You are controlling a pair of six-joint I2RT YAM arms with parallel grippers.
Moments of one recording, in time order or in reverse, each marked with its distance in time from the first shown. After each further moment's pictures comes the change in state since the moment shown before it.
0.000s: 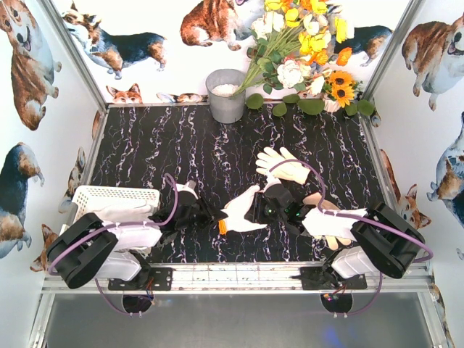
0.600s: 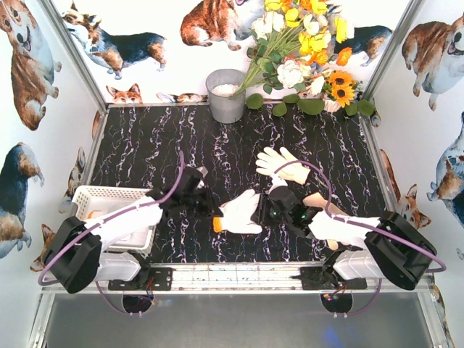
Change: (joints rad) left arm 0.054 -0.042 0.364 -0.677 0.127 0.355; right arm 0.000 -0.106 -0.024 -0.107 0.057 -0.018
